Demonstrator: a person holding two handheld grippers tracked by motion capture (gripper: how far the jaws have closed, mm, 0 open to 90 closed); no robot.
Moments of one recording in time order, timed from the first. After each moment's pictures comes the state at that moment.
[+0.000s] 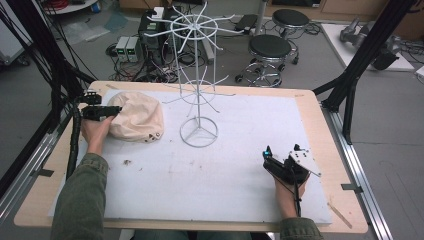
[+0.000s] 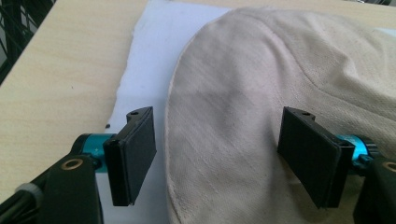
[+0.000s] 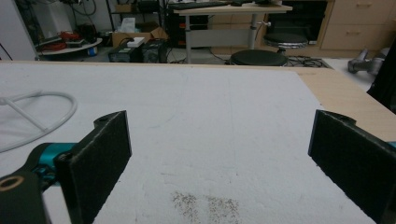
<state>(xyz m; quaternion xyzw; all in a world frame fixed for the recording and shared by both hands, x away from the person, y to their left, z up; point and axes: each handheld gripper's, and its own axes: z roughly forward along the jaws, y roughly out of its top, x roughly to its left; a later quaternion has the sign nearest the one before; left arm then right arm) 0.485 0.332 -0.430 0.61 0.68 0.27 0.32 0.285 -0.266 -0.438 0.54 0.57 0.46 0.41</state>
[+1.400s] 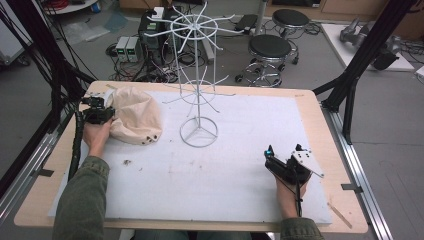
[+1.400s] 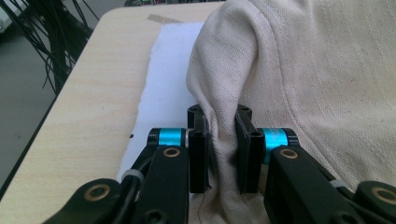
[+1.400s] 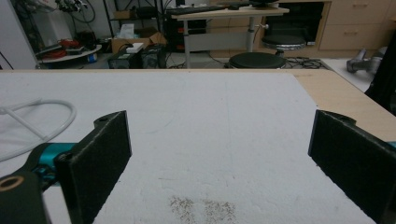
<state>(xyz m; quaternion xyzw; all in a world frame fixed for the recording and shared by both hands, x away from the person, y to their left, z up) 0.472 0.322 -0.426 0.63 0.62 0.36 0.29 0.284 -0.269 -0.436 0.54 0.56 0.47 0.41</state>
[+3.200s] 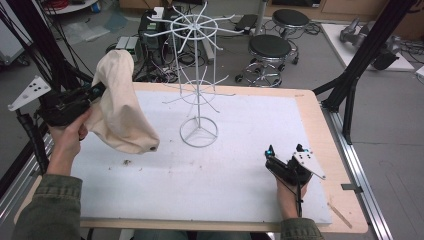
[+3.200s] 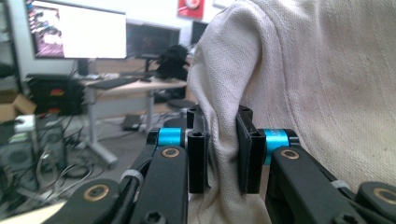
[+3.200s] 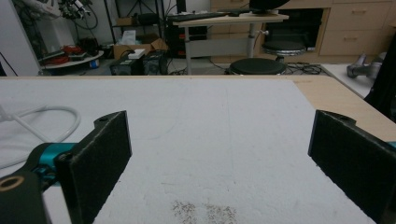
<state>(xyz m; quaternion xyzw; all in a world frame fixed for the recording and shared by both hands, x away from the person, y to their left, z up) 0.335 0.311 -0.276 0.59 0.32 0.29 0.68 0.280 -0.269 -0.433 0.54 0.55 0.48 0.42</state>
